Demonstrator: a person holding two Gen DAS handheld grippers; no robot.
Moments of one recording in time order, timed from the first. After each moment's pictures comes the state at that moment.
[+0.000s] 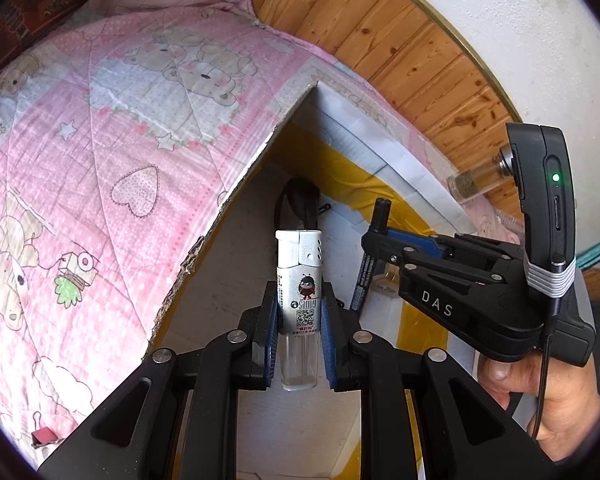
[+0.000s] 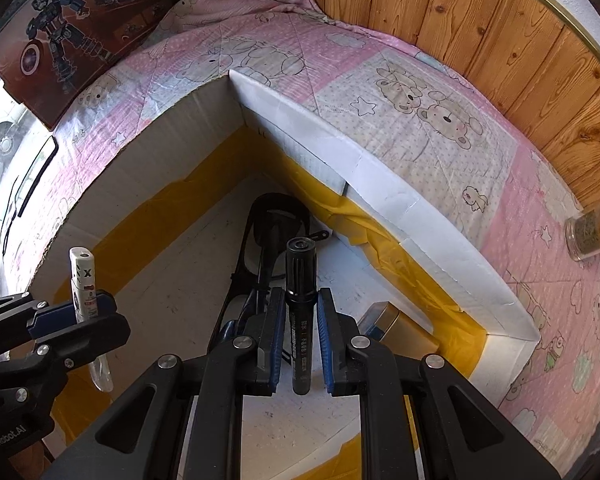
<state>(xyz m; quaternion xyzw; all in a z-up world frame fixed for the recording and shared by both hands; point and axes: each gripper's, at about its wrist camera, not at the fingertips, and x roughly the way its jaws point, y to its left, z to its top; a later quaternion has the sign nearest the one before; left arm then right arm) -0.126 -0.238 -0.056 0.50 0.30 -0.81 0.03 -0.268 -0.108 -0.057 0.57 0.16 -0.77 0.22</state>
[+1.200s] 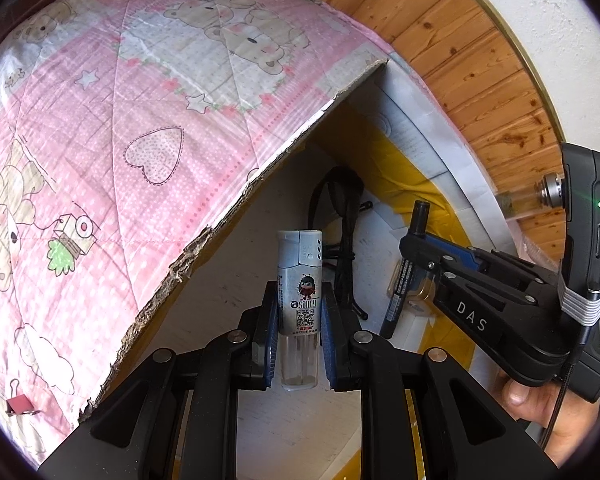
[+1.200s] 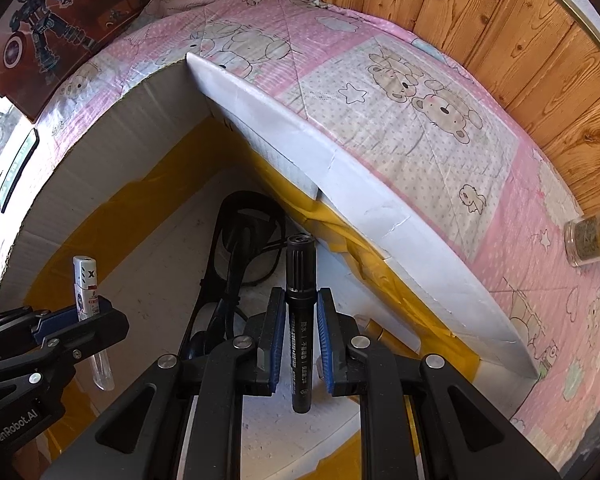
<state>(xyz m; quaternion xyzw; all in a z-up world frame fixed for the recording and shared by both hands) -0.141 -0.243 -0.086 0.53 0.34 -0.77 0.10 -0.285 -0.103 -0.076 0.59 0.17 -0.76 0.21</state>
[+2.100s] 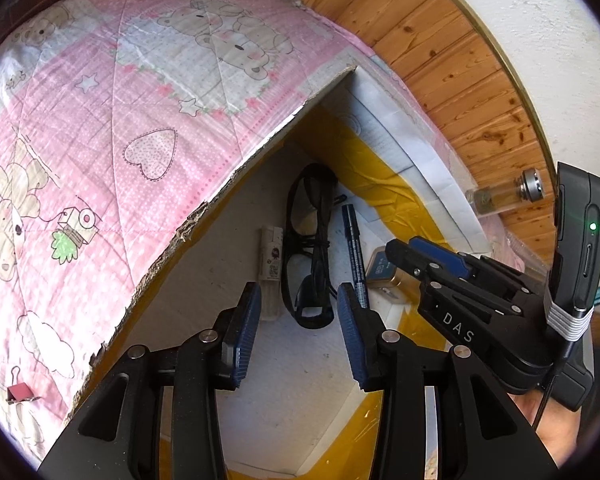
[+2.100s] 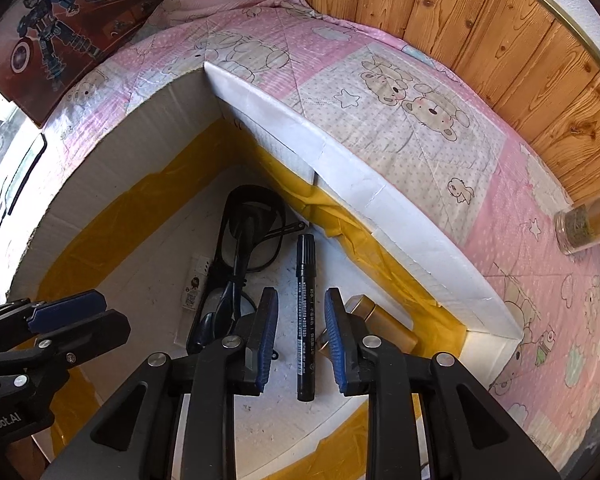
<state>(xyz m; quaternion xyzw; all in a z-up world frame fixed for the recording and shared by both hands) -0.127 -0.243 -0.065 0.52 0.35 -0.77 0.07 -0.266 -0.097 -0.055 0.58 0.16 -0.77 0.21</state>
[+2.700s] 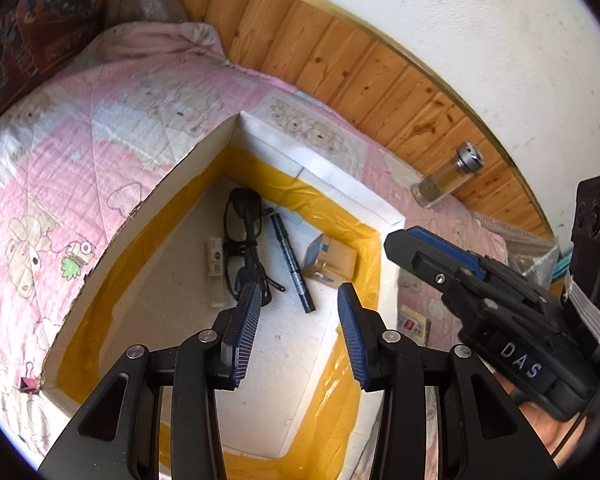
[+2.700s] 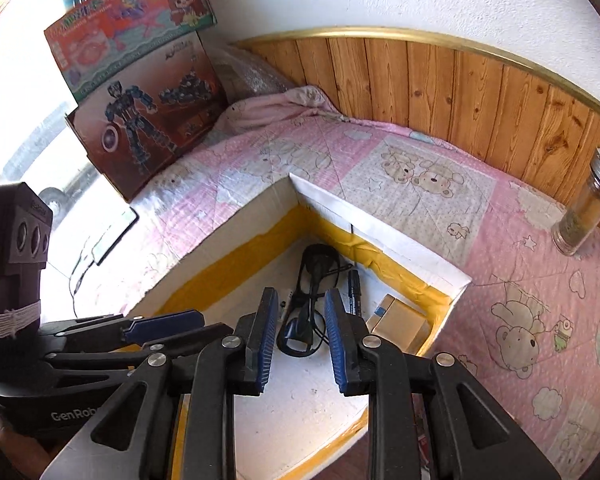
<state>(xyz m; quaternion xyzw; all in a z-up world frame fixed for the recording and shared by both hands) -0.082 -0.169 0.012 0.45 0.26 -0.86 0.04 -0.186 -0.035 0.037 0.44 0.02 -0.85 0.30</state>
